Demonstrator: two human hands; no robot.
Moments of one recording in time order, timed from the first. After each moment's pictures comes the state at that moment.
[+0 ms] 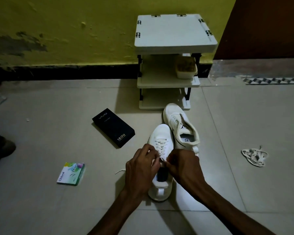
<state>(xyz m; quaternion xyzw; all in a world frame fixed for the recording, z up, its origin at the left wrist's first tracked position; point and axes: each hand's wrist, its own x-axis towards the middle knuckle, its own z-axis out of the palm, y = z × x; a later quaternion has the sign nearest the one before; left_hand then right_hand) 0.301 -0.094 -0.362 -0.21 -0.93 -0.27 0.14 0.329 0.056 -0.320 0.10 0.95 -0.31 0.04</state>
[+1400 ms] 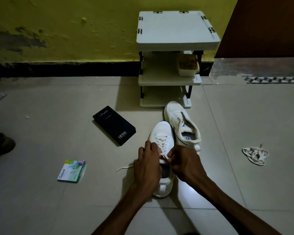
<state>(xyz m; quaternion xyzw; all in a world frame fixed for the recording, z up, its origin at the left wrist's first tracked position) 0.302 -0.070 -0.346 -0.09 -0.98 -0.17 -0.07 0.323 0.060 -0.325 0.11 0.94 -0.32 0.07</state>
